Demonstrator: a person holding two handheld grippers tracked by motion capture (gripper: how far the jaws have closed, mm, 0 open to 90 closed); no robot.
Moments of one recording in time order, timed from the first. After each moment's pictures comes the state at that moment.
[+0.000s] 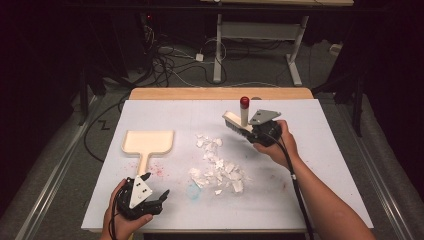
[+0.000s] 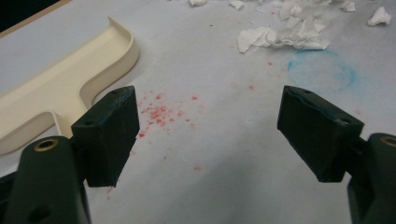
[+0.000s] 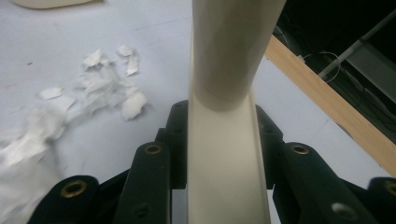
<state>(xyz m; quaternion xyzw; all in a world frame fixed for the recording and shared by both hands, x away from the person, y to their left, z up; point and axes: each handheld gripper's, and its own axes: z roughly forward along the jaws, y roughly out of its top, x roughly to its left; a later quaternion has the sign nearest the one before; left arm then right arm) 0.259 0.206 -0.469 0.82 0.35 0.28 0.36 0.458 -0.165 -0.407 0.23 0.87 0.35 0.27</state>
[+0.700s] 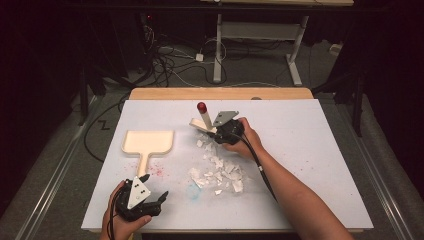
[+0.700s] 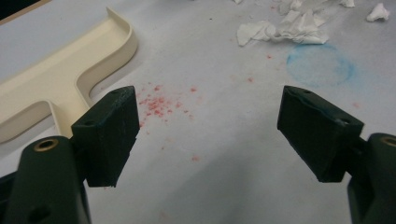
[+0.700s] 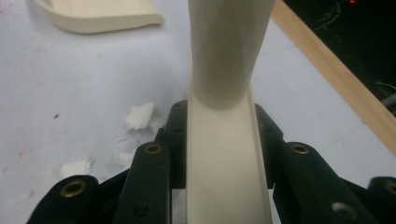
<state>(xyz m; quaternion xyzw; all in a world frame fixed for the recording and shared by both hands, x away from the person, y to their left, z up) 0.256 0.208 -0.471 0.82 0.35 0.27 0.36 0.481 -0.080 -0.439 0.14 0.90 0.36 0.21</state>
